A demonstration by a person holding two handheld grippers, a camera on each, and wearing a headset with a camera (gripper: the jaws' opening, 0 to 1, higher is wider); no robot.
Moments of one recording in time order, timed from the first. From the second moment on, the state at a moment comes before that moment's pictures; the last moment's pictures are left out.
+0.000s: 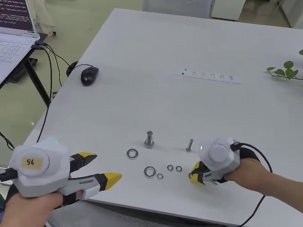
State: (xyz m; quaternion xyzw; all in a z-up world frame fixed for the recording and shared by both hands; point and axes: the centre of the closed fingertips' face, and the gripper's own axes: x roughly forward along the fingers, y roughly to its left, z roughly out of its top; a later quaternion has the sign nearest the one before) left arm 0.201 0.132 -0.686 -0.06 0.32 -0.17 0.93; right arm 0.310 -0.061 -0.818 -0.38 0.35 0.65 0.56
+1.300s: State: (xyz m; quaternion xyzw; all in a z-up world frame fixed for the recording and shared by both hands) left arm 0.203 0.133 -0.687 -0.07 0.32 -0.18 0.93; right arm 0.388 -0.031 -0.756 -0.44 0.32 0.62 0.57
